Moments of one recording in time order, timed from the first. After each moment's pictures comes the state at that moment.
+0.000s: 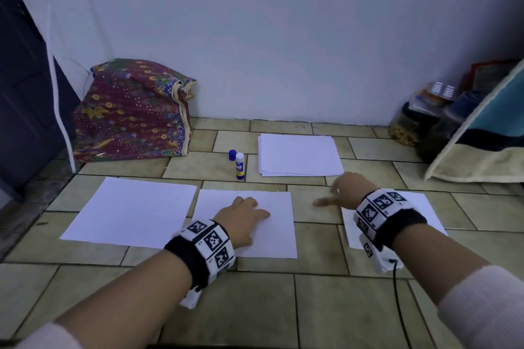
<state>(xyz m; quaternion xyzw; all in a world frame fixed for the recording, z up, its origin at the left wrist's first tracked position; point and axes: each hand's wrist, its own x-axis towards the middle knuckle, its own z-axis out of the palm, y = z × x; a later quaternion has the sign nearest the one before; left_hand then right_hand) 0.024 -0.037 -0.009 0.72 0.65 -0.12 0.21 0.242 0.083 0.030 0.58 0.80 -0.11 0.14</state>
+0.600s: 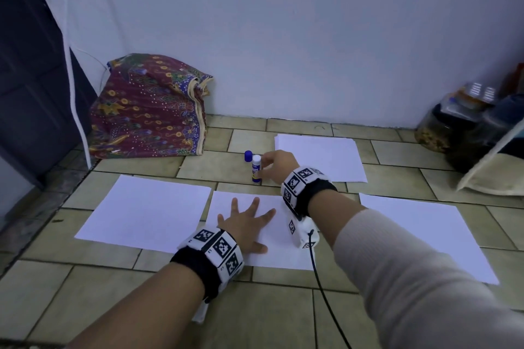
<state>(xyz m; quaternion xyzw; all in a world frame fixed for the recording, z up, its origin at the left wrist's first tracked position) 0.006 -0.030 -0.028 0.65 0.69 -0.17 0.27 0.075 0.113 0.001 0.49 0.81 -0.31 -0.06</state>
